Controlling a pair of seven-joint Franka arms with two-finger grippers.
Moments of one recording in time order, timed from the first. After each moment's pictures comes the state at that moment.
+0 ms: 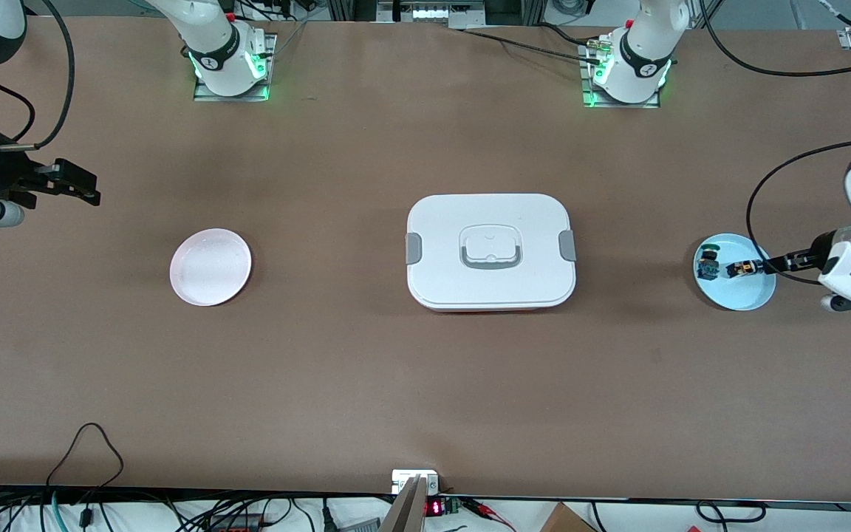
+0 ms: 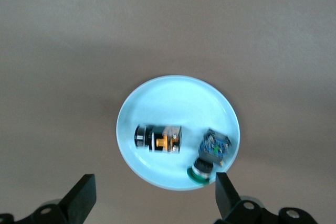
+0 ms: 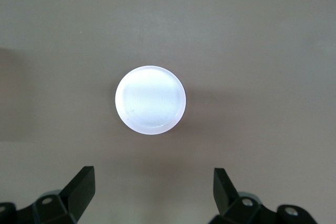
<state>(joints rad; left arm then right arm) 0.24 0.35 0.03 -1.87 0.13 2.10 0.01 0.08 0.08 -0.07 -1.58 -0.02 1.61 -0.06</state>
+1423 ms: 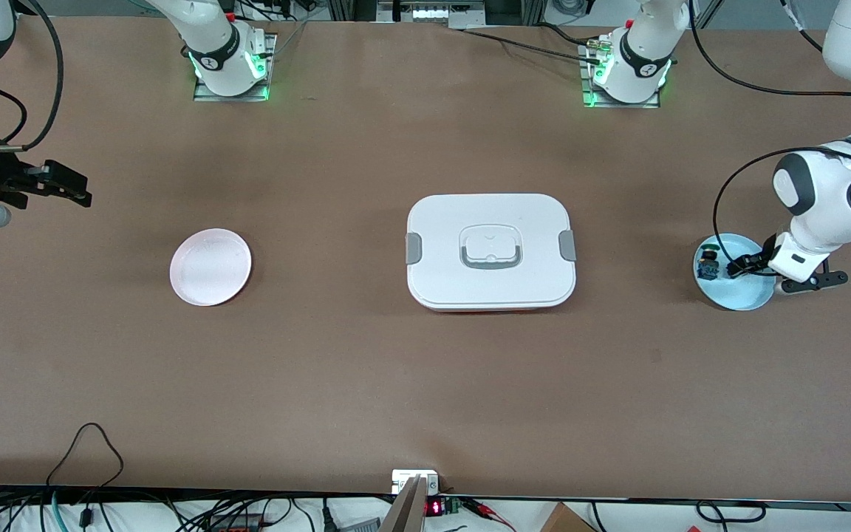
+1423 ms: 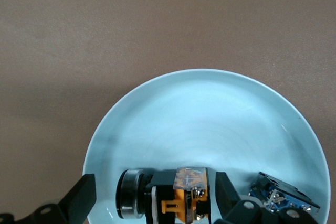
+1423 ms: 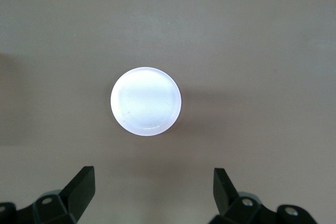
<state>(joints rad) 0.34 0.44 0.03 -2.18 0.14 2.68 0.05 0.08 0.08 -0.09 -1.58 -0.02 1.61 -0.06</state>
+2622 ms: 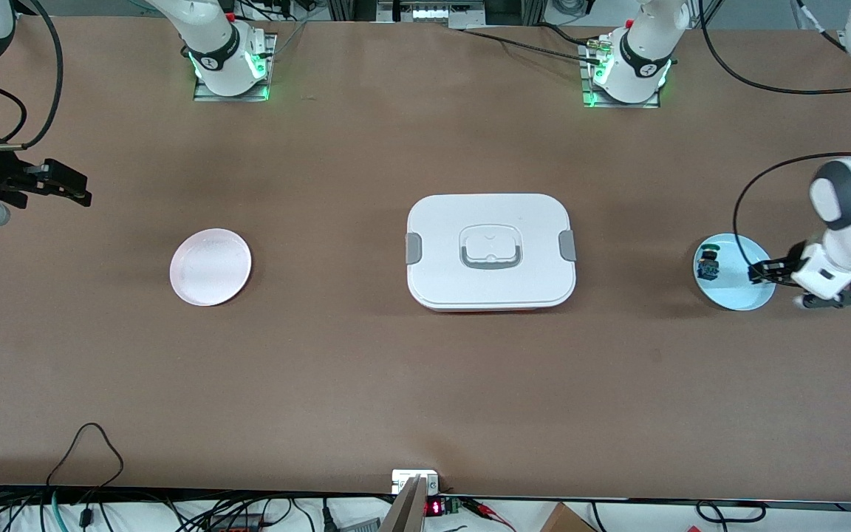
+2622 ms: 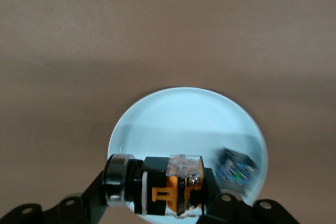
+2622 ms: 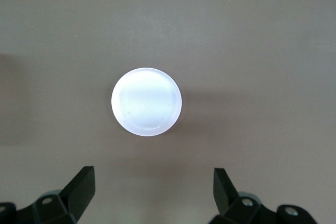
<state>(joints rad) 0.36 0.42 -0.06 -1.84 0.14 2.10 0.13 0.08 0.08 -0.09 -1.58 -0.02 1.61 -0.06</state>
